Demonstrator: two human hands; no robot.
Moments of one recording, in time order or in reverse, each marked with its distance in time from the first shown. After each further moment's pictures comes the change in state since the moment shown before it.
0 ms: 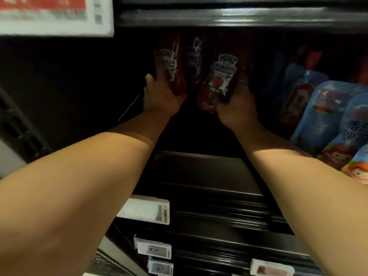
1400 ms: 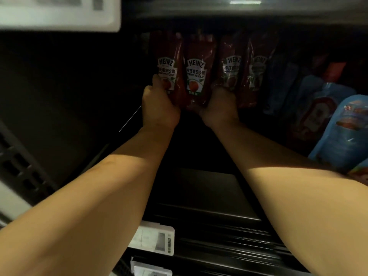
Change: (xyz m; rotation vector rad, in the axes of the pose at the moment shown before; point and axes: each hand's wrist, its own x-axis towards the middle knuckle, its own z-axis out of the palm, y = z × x) left_hand -0.006 -0.001 -0.009 -0.011 0.190 0.015; right_hand 0.038 -0.009 0.058 -0.173 -0.101 -0.063
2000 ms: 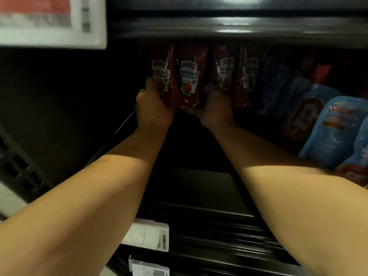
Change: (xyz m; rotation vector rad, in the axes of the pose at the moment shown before) left_hand 0.000 0.000 -0.003 -0.033 -0.027 -0.021; right_hand 0.004 0.006 -0.002 0.050 -0.030 0.022
